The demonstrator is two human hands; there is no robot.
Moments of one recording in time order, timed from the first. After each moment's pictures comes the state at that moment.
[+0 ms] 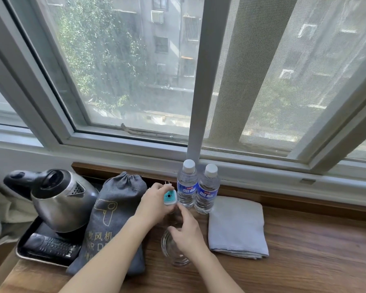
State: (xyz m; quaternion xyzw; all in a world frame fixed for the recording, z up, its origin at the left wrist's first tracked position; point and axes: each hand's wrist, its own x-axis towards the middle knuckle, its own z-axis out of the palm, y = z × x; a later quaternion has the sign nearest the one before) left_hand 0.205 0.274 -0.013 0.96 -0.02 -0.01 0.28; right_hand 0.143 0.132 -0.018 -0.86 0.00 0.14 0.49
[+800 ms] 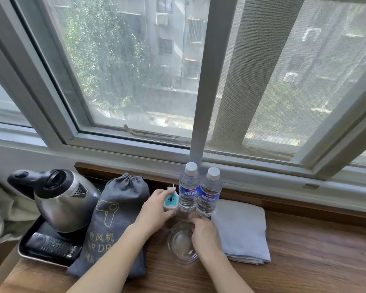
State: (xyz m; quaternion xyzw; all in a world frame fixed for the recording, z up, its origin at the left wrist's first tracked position) left_hand 0.195 0.277 -0.021 0.94 0.00 -0.03 0.34; right_hand 0.161 0.095 -0.035 -0.96 0.01 0.14 0.24
